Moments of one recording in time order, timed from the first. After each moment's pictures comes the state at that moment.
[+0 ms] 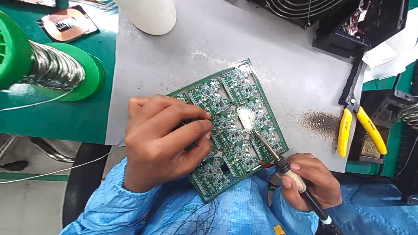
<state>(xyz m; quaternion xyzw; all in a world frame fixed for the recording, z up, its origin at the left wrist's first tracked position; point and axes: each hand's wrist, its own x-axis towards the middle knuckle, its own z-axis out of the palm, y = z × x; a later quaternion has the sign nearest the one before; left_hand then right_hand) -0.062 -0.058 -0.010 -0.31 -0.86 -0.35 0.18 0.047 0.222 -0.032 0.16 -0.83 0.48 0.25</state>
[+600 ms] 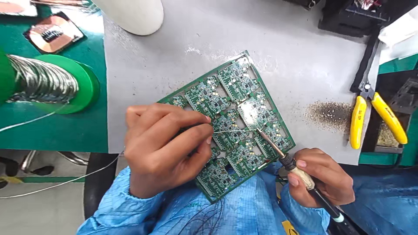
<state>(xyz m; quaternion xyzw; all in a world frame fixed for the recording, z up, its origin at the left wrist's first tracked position) -0.061 -0.060 -0.012 -0.32 -0.86 -0.35 0.18 0.048 0.221 -0.031 0.15 -0.84 0.46 0.25</state>
